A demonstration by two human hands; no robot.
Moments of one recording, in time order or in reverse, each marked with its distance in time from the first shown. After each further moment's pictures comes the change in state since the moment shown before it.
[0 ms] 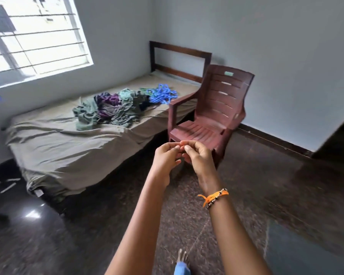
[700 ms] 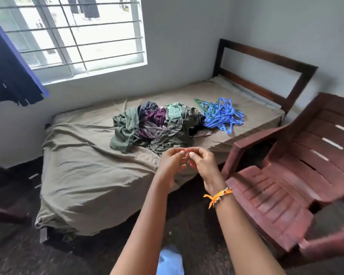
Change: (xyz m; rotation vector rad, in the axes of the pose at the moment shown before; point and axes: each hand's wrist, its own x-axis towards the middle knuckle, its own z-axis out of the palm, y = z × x) left_hand 0.461 0.062 -0.179 -0.079 0.294 -0.057; right_hand 0.459 0.072 0.236 -0.067 -0.346 0.201
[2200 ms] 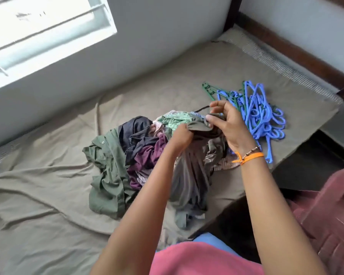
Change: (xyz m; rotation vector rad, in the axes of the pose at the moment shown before) left_hand 0.632 0.107 -0.026 0.599 -0.223 -0.047; right_hand 0.610 -0.059 0.044 -0.020 0.004 -0.037
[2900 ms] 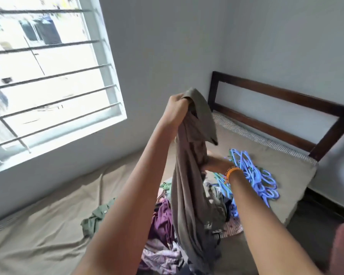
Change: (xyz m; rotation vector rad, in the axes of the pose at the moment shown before) left_hand -0.043 0.212 -0.109 -0.322 0.159 0.533; right_hand 0.053 -0.046 0.013 -0.908 -0.247 0.009
